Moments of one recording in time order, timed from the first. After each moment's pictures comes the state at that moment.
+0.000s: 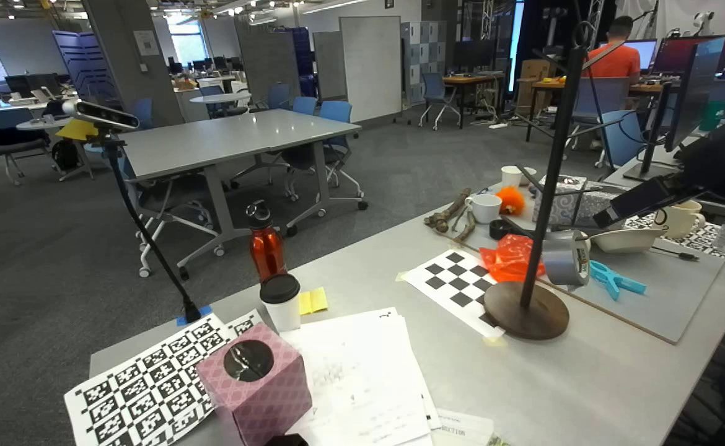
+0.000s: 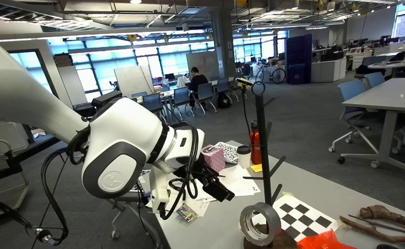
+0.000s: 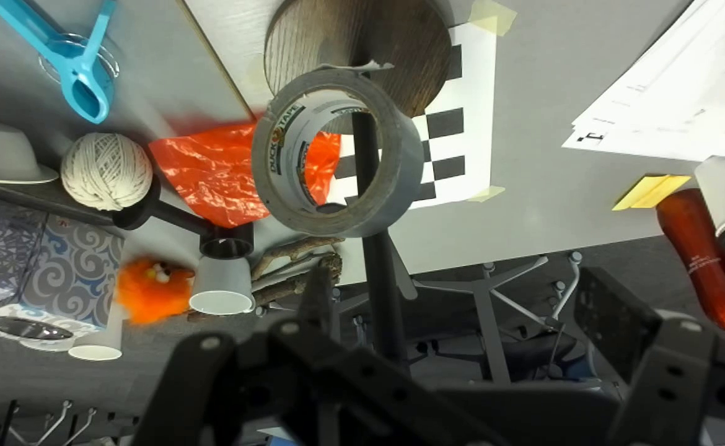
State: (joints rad) arm -0.33 -0.14 0.20 -2.71 -0.05 3.26 0.21
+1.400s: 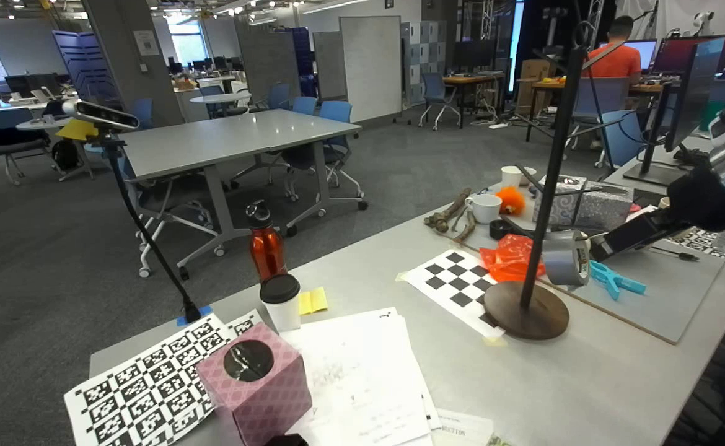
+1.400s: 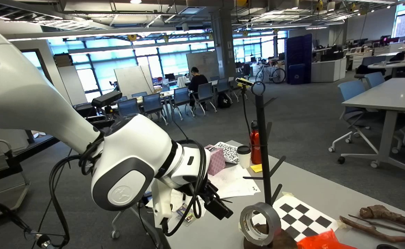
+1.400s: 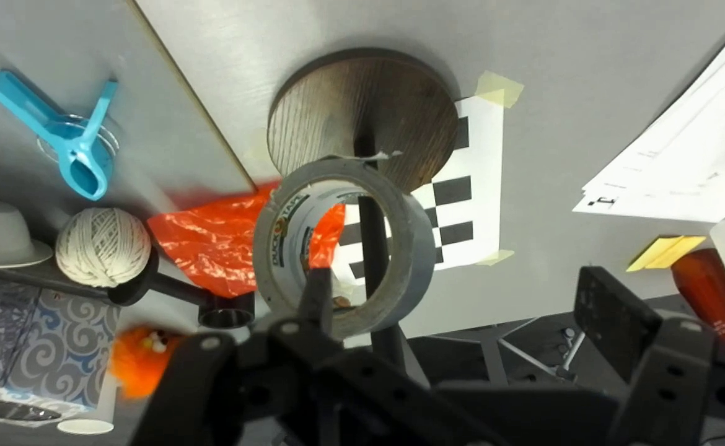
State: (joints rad) arm -0.34 -0.04 0.21 -2.70 -0.05 3.26 0.21
